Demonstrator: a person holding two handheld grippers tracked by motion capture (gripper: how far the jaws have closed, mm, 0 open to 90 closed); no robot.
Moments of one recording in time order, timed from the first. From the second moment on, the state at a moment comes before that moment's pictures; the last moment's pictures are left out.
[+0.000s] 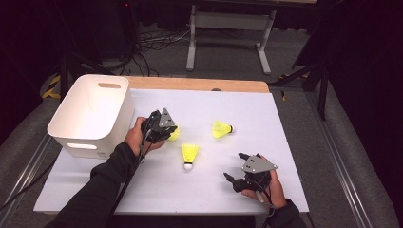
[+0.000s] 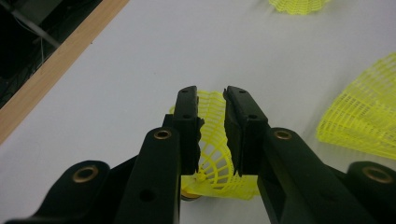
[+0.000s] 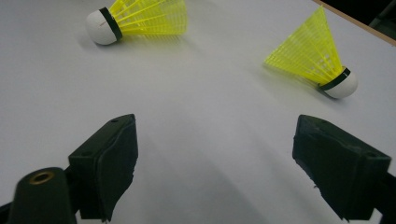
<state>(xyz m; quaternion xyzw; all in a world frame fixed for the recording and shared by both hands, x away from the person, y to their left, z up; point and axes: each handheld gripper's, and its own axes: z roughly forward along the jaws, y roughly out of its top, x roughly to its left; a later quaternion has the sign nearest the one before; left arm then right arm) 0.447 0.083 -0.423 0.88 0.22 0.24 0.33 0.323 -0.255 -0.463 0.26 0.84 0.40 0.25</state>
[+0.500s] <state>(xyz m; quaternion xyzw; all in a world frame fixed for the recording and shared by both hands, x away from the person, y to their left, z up) 0.453 0.072 -0.420 0.89 0.22 0.24 0.33 0.323 -0.255 -0.463 0.26 0.85 0.39 0.25</state>
